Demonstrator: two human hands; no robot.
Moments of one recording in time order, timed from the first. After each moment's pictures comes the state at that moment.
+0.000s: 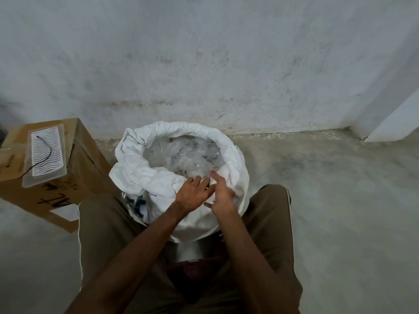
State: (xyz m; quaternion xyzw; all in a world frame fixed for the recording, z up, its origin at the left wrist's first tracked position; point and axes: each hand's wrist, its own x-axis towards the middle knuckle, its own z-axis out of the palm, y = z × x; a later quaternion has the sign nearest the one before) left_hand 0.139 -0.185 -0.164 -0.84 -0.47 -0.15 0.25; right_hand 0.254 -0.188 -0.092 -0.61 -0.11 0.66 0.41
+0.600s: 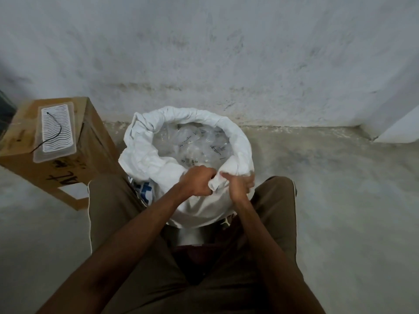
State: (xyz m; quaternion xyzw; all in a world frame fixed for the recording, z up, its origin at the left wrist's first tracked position) left_hand 0.132 -0.194 -0.135 -0.78 -0.60 -0.10 -0.12; right_hand 0.285 -0.187 -0.131 -0.68 -0.33 0.54 0.37
